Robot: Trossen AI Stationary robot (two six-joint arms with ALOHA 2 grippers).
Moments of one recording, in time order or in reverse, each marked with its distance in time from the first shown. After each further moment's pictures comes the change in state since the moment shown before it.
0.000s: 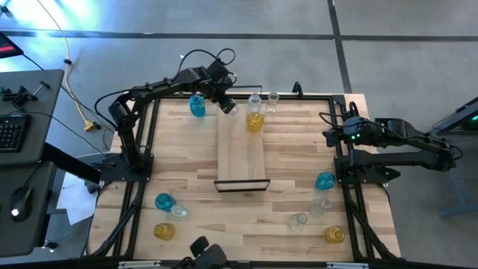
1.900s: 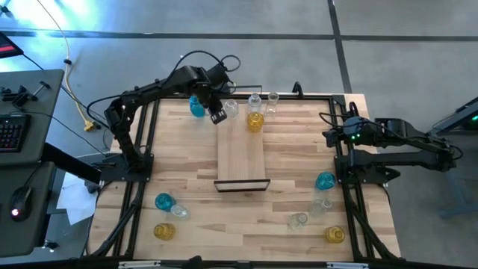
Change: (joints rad) left arm -0.123 -0.069 0.157 -0.417 -0.105 0.150; right arm 0.000 0.000 0.000 0.000 -0.004 -0.002
